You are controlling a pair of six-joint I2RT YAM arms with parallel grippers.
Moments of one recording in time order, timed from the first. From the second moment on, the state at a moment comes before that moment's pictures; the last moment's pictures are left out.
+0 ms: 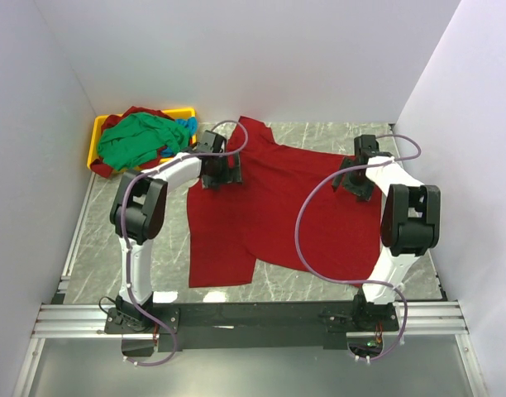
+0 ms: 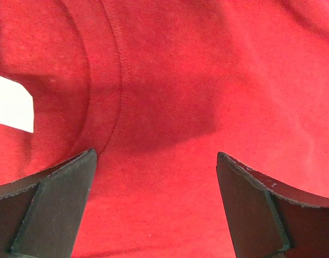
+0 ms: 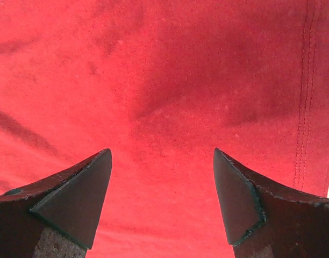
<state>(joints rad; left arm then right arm) -0.40 2.09 1.54 -0.43 0.14 -0.50 -0.04 1.84 1.29 -0.63 0.07 0.42</state>
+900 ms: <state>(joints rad) -0.38 2.44 2.10 -0.56 0.08 -0.43 -0.11 2.19 1.72 -0.80 0.06 0.47</state>
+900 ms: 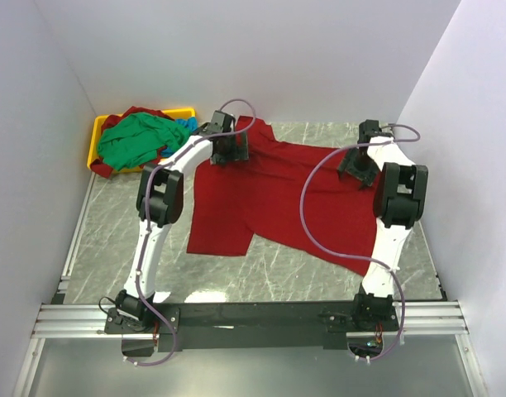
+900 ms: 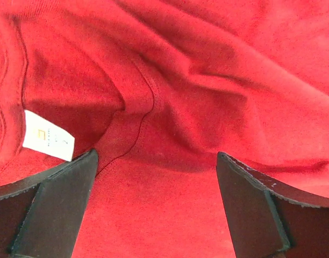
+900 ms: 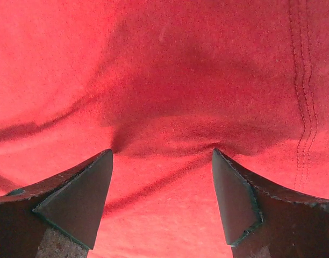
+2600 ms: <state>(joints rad) -0.40 1.37 0.76 -0.53 -0.16 -0.78 0.08 1.68 1.16 -0.61 -0.02 0.49</state>
